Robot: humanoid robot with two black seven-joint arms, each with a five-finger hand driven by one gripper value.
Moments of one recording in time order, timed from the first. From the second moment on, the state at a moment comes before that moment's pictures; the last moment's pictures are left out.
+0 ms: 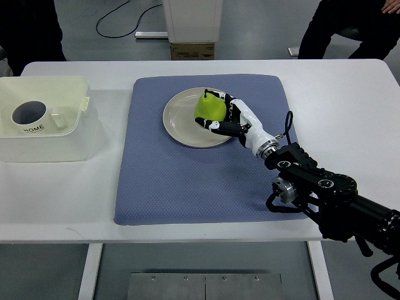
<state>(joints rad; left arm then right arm) -0.01 0.00 -0.11 -0.26 -0.02 0.06 -0.24 0.84 0.00 0.29 0.72 -0.40 -0.10 0.47</state>
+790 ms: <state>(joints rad) -0.01 0.00 -0.11 -0.26 -0.02 0.06 -0.24 0.83 0.00 0.28 0.72 -0.39 -0.10 0.47</state>
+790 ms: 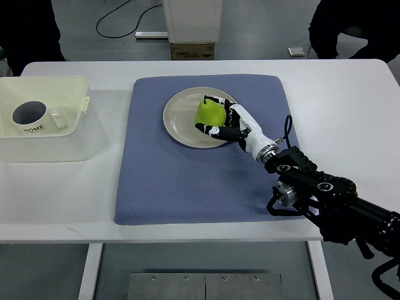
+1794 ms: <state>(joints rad) -0.01 0.00 -0.11 -0.26 -0.02 0.06 -0.24 0.86 0.00 0.28 0.72 -0.40 -0.10 0.47</state>
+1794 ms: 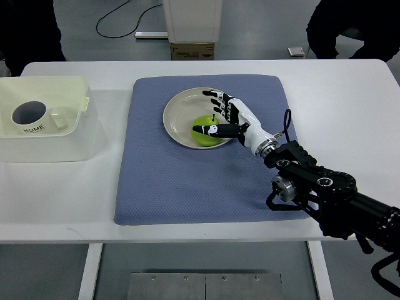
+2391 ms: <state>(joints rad) -0.01 0.00 -0.11 -0.26 -0.02 0.06 -0.24 0.85 -0.05 0.29 0.73 -0.40 -0.05 0.48</state>
